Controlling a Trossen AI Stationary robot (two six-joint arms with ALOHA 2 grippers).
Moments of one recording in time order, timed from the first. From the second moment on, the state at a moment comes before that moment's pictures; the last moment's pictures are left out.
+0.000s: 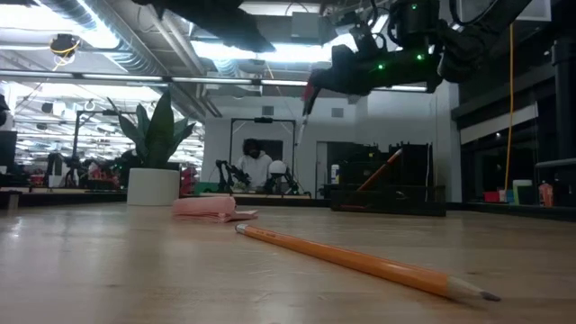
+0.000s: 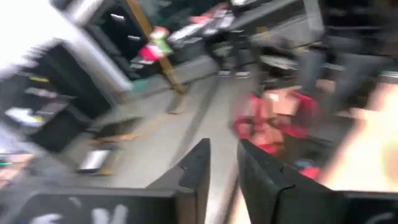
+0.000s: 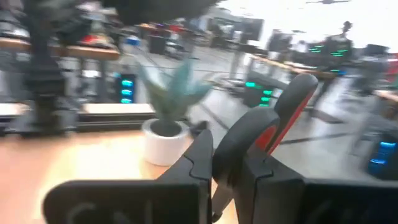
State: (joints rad) left arm 0.39 1.30 1.04 0.06 -0.20 0.48; right arm -0.34 1.53 0.70 0.88 0.11 -0.18
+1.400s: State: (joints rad) left arm 0.44 0.98 0.53 0.34 0.00 0.35; right arm -0.46 1.43 0.70 0.57 0.42 -0.25
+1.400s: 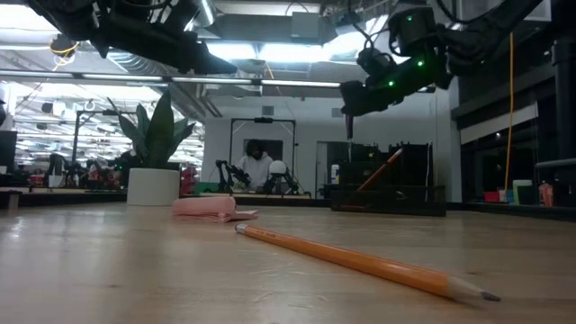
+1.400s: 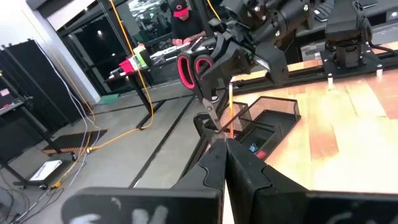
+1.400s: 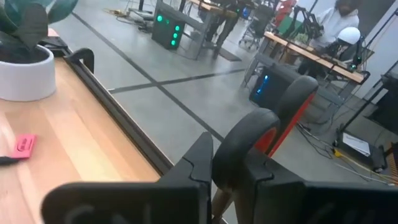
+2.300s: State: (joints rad) left arm 0.44 0.98 0.53 0.34 0.00 0.35; right arm -0.45 1.51 0.70 0.47 0.43 -0.13
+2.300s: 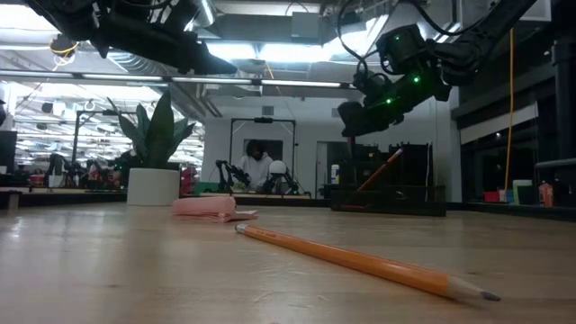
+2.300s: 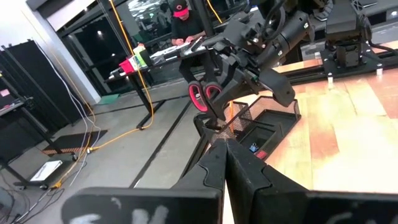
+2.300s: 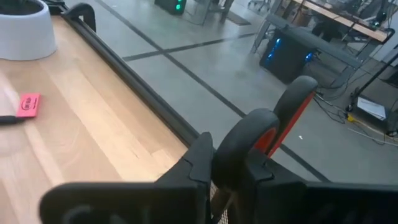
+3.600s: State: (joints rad) left arm 0.44 0.98 0.53 0.33 -0.01 0.35; right arm -0.28 1.32 0.70 0.36 0.39 -0.09
